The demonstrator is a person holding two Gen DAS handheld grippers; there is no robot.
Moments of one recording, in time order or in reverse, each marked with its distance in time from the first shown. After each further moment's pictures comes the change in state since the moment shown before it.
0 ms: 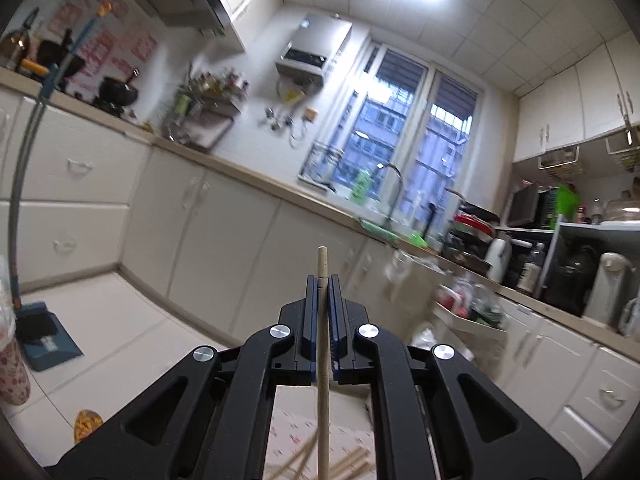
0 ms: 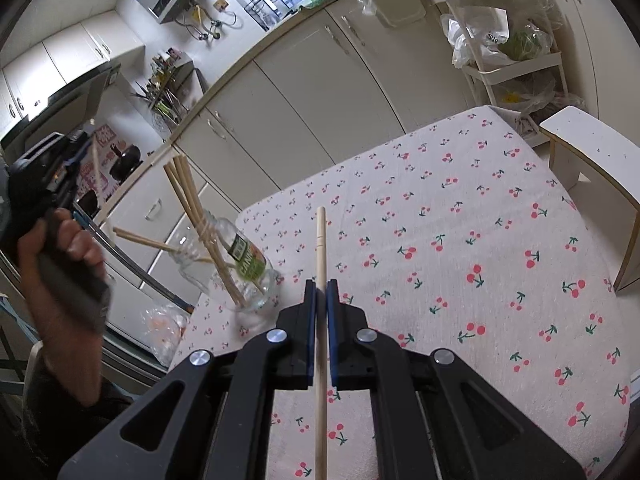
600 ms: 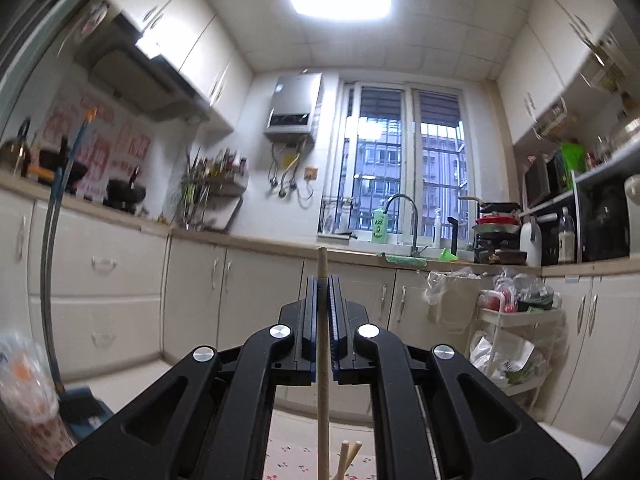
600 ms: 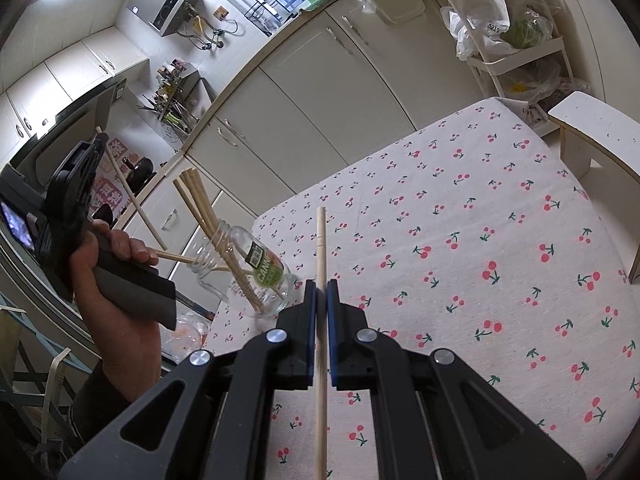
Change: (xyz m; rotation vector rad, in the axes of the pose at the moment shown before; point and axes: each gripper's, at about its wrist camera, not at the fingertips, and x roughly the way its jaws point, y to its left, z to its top) left arm -0.015 -0.056 -0.039 0.291 -0.228 0.101; right arm -0.001 -0.002 0.001 0.045 0.003 0.065
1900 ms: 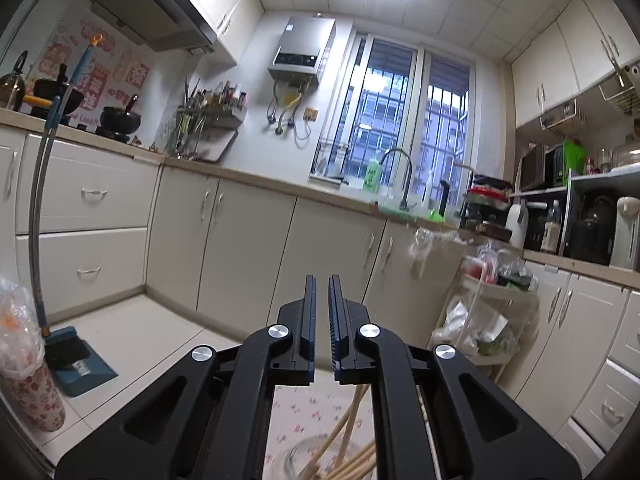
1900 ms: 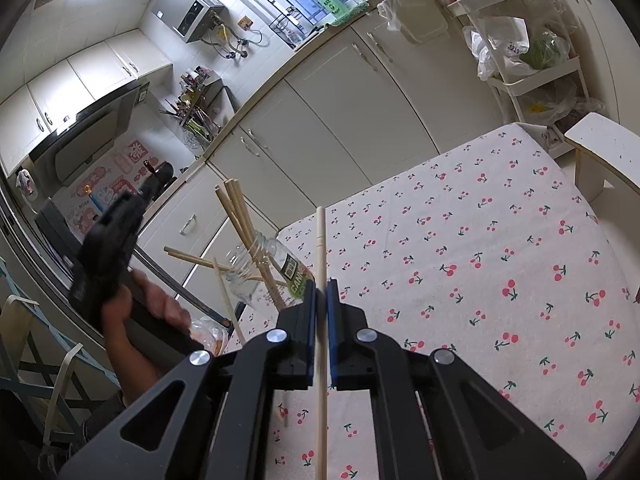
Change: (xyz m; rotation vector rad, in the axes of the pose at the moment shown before) left arm 0.006 0.057 -0.020 -0.151 0.232 -0.068; right arm -0.015 0.020 0.002 -0.040 -0.048 0.057
